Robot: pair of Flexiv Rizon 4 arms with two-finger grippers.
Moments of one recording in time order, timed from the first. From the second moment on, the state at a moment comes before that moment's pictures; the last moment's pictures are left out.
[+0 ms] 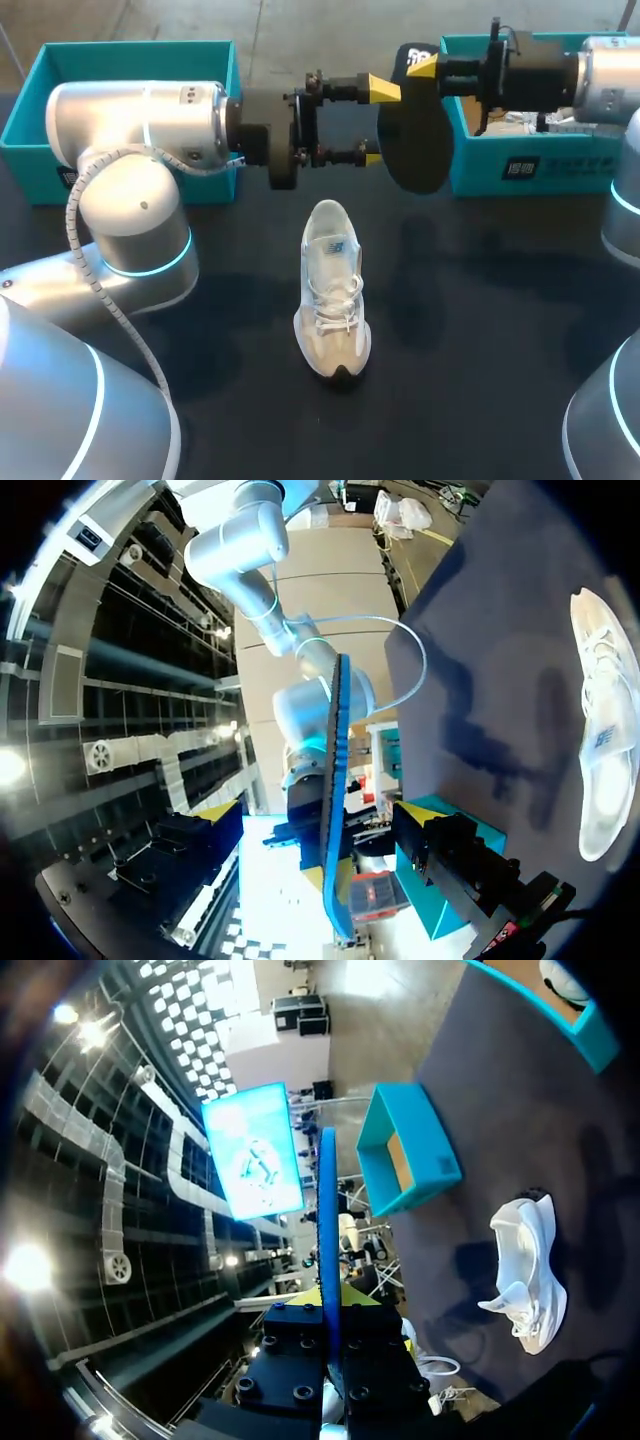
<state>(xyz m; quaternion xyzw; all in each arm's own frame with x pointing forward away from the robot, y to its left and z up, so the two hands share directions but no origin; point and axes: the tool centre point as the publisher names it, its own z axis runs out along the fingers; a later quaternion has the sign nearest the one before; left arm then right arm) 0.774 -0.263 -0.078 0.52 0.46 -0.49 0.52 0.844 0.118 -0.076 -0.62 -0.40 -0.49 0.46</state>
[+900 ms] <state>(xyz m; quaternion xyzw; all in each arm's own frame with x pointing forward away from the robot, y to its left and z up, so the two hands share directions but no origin) 0.775 -0.268 -0.095 0.52 0.47 -0.49 0.52 0.843 0.133 -0.080 -0.62 -0.41 -0.49 0.46</state>
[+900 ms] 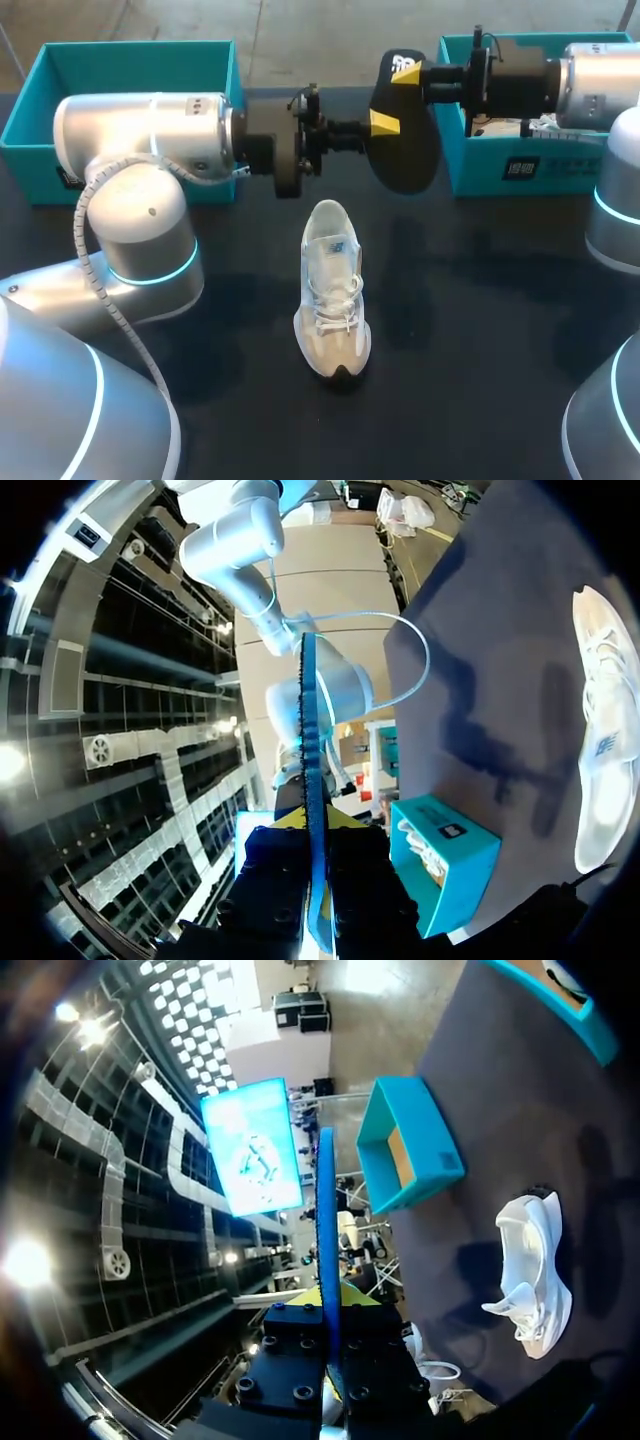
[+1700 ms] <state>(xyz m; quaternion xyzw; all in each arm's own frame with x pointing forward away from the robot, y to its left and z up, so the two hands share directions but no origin) 0.777 -0.225 -0.075 0.50 0.46 -0.52 0.51 0.792 0.082 -0.086 -0.54 -0.51 -0.54 0.41</state>
